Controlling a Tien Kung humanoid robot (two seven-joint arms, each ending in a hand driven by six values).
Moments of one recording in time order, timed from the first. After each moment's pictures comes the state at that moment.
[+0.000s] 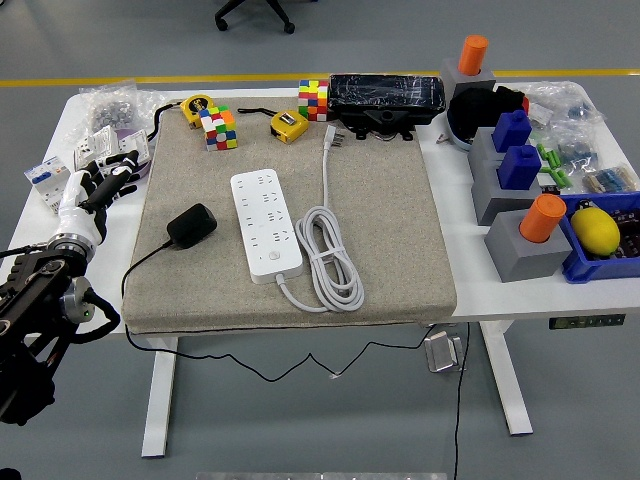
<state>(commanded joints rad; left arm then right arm) -0.41 0.23 -1.18 -1.00 0.80 0.34 -0.05 0.04 -0.20 0.90 0.32 -0.79 0.02 -0.15</state>
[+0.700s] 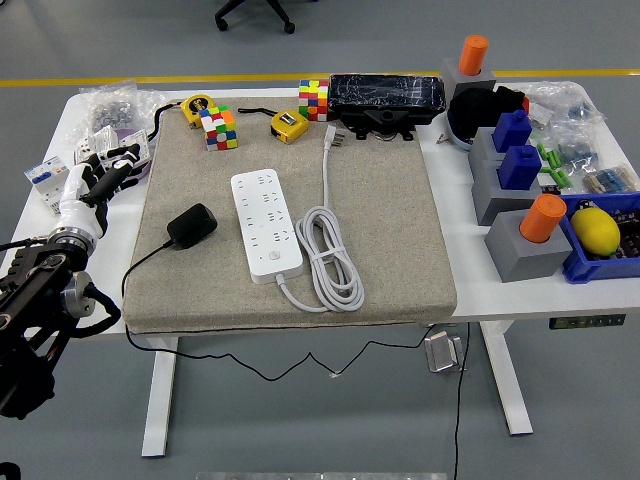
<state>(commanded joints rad) -0.43 0.24 -1.16 -1.00 0.79 0.34 -0.06 0.05 -0.21 0.89 0.33 -0.78 0.02 -0.15</state>
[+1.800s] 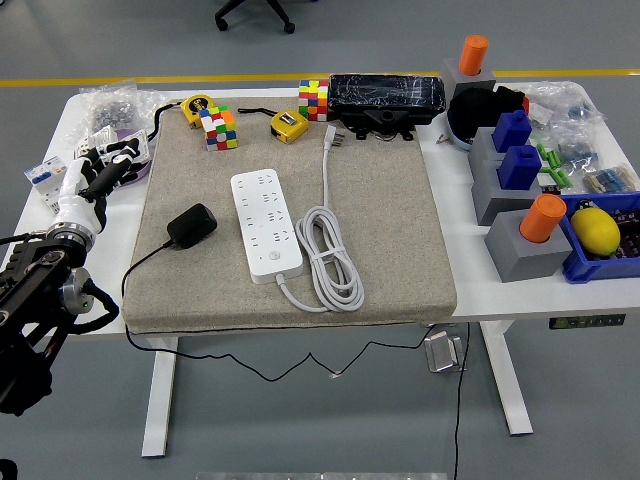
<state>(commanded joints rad) -0.44 0.25 -1.15 -1.00 0.79 0.34 -0.06 0.04 -0.21 0.91 0.33 -0.79 0.02 -0.15</state>
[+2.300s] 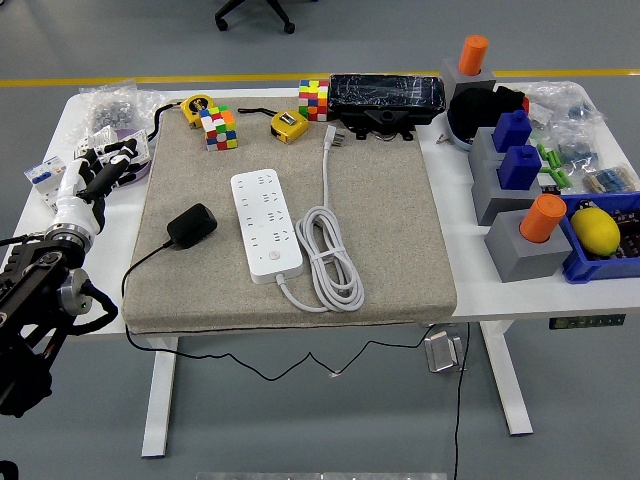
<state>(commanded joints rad) -0.43 0.25 -1.17 -1.00 0.80 0.33 -0.05 0.04 -0.20 0.92 0.32 -0.80 0.02 -0.15</state>
